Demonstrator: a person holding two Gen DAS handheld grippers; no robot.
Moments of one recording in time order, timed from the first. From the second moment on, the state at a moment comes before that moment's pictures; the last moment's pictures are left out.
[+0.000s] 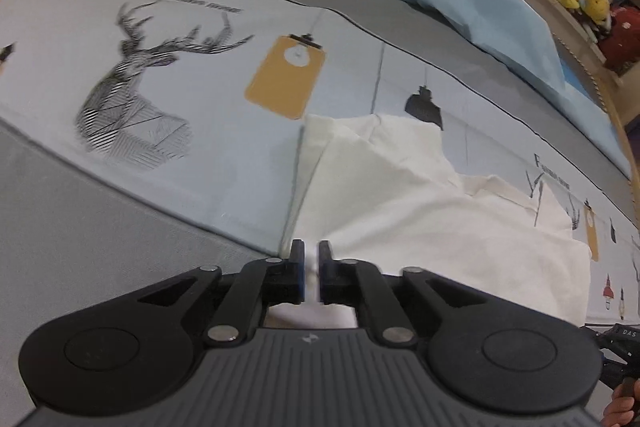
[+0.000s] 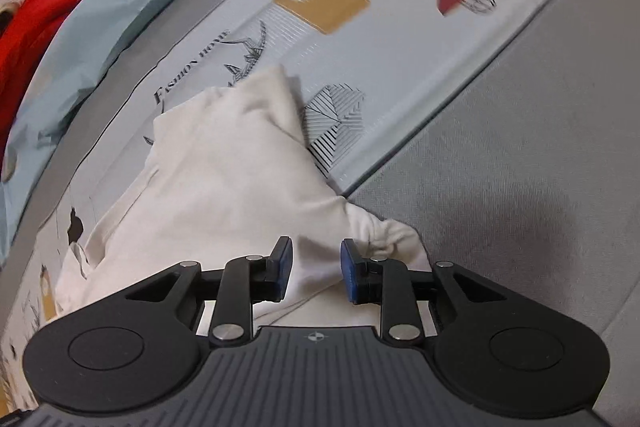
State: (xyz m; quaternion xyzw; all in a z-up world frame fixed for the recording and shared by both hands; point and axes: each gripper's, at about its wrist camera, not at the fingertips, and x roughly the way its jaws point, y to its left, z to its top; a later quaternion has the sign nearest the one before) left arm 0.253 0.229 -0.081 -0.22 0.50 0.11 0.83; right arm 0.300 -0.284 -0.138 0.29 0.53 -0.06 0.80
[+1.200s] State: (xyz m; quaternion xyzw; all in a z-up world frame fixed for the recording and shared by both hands) left arm 0.251 0.191 -0.099 -0.12 0.51 0.07 0.85; right arm 0.301 -0.282 -0.147 0.22 0.53 -0.03 0.82
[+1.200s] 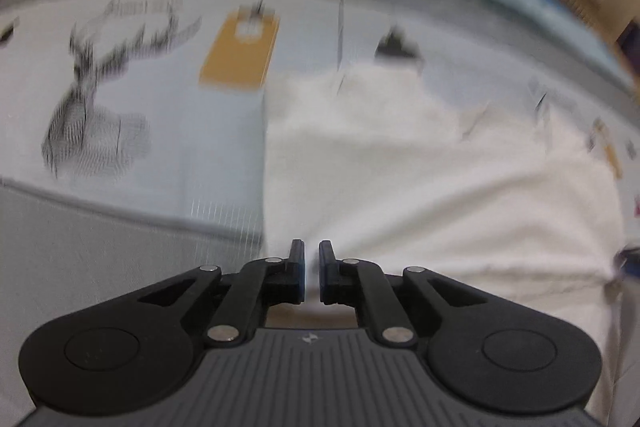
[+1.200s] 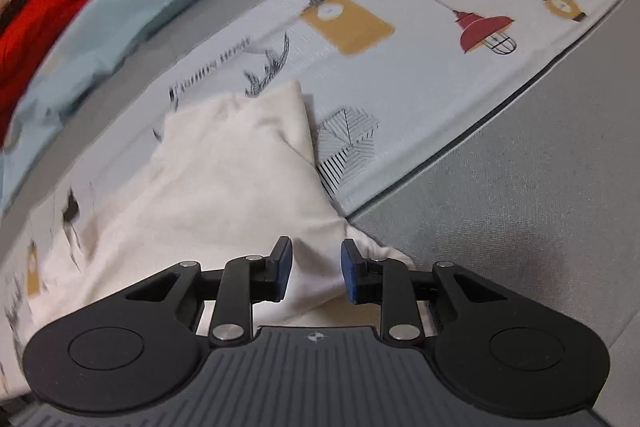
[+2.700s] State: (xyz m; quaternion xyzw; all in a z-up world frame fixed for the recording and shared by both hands) left arm -0.021 0.189 -0.107 -0.17 0.60 0.07 0.78; right arm 0.025 -0.366 -0.146 0.13 0.58 0.01 0.81
